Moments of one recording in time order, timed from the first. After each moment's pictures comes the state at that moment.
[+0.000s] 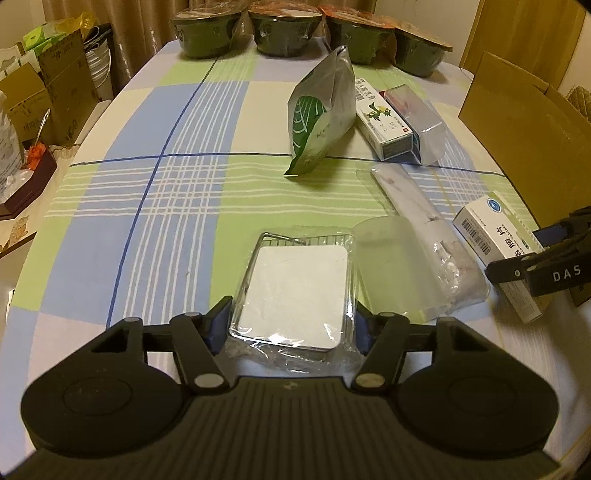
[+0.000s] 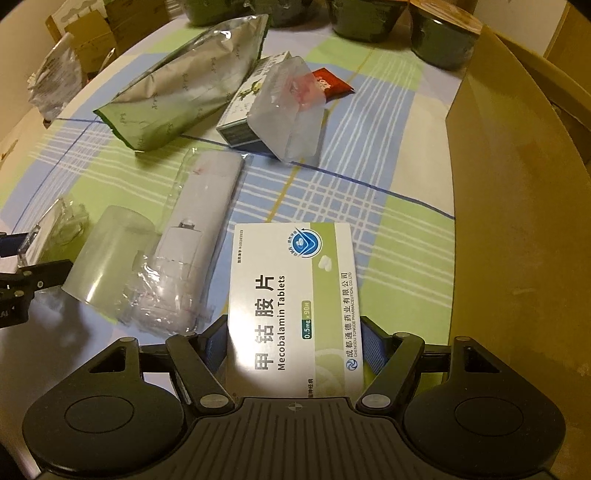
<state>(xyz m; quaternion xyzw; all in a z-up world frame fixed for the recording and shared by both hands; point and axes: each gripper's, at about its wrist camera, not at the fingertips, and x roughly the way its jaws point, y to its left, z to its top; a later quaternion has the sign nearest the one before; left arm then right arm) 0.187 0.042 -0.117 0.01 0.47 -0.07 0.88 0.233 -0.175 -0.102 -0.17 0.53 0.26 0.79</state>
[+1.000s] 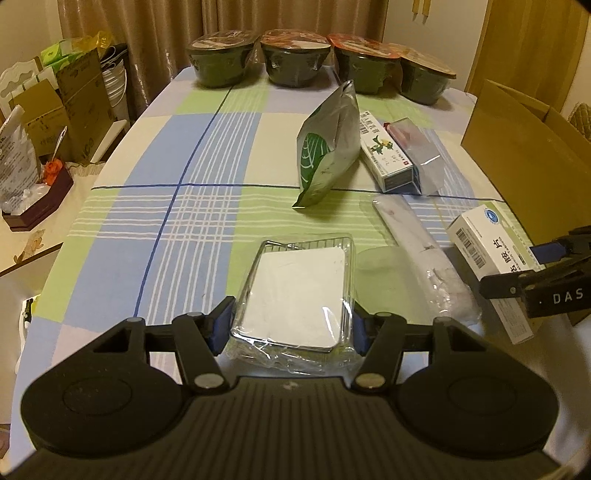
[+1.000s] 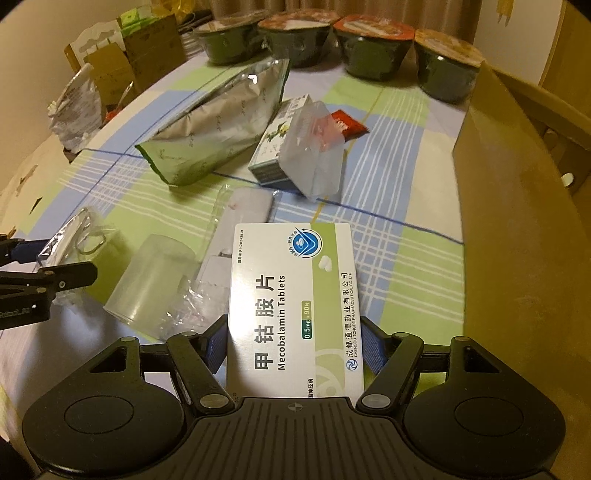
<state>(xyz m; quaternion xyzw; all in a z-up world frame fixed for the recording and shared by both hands) 0.175 0.040 -0.093 0.01 0.44 -0.05 0.90 0.212 -0.173 -0.082 -0.13 0.48 0.28 0.82</state>
